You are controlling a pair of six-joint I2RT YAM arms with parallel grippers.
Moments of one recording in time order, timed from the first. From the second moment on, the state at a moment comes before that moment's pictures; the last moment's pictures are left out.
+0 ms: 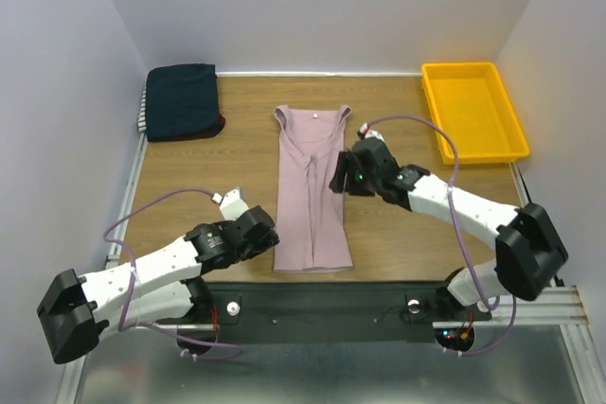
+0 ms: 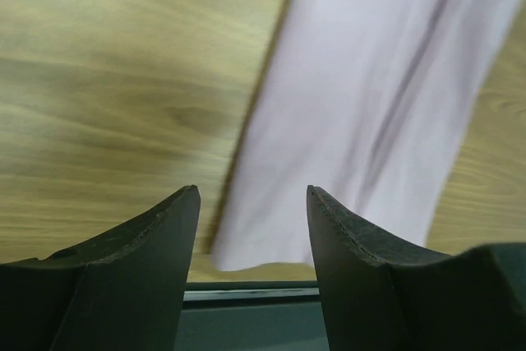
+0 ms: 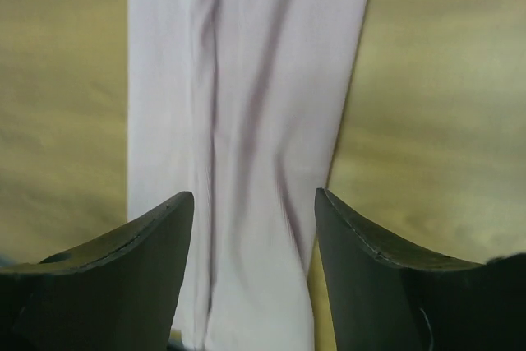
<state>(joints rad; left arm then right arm) -0.99 0.89 0.53 -0.61 -0.42 -1.30 0.69 1.46 1.00 -0.29 0.14 0.69</state>
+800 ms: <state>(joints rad) -0.96 0.85 0.30 -0.38 -0.10 -1.26 0.97 1.16 0.48 -0.30 -0.03 1.02</state>
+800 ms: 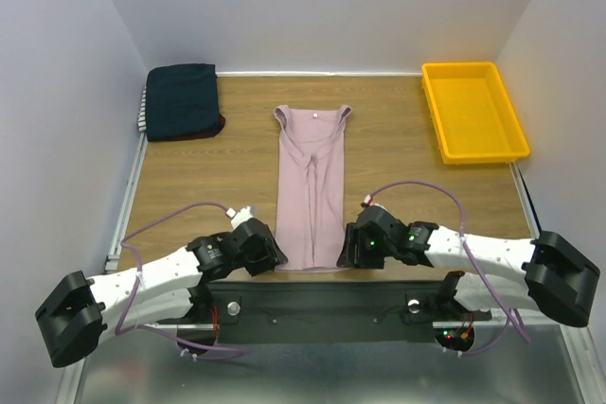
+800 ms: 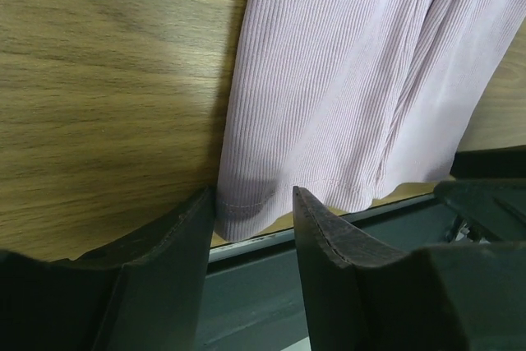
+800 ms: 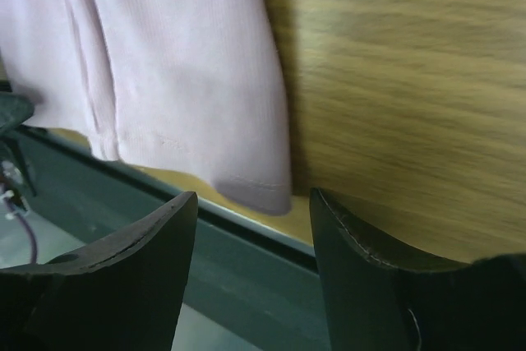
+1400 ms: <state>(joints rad) -1.03 0.90 0.30 -0.36 -0.09 -1.26 1.00 1.24 0.50 -0.28 0.06 1.09</state>
